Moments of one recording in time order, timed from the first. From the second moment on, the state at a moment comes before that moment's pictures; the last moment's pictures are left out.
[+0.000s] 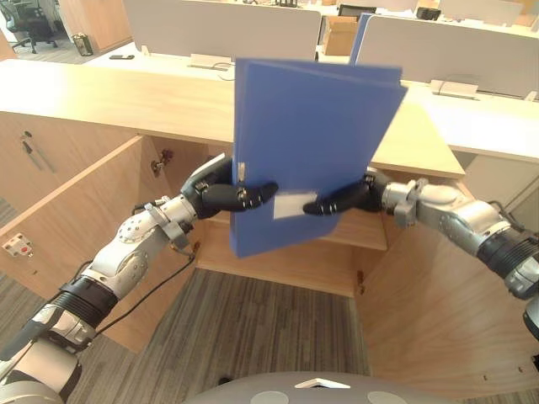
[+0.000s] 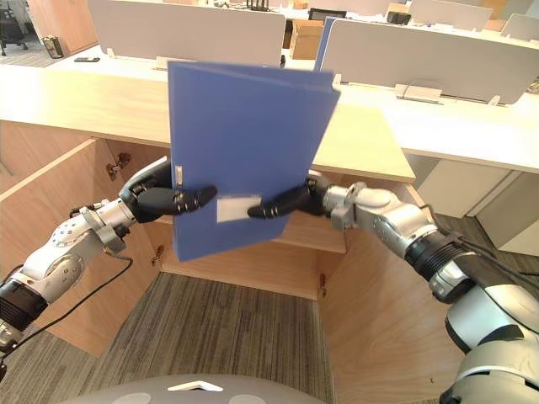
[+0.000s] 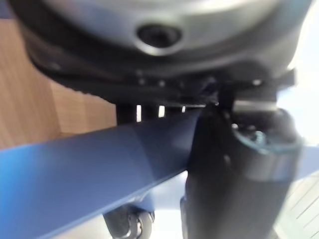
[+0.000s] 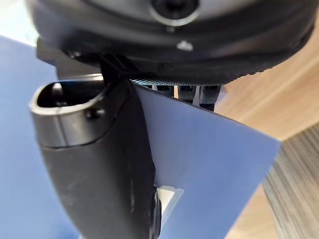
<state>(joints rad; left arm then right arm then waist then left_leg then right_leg) -0.36 0.85 -0.56 0.12 -1.01 -0.17 -0.50 -0.72 -0.95 0.89 0.35 0.99 0.15 0.51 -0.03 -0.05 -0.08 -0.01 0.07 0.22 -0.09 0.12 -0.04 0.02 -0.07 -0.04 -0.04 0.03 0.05</state>
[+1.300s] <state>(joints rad) 0.12 0.26 0.05 1.06 0.08 -0.08 -0.18 -0.57 -0.48 0.29 1.04 -0.25 0.04 0.22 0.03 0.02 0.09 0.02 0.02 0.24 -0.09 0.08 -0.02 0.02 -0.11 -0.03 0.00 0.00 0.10</state>
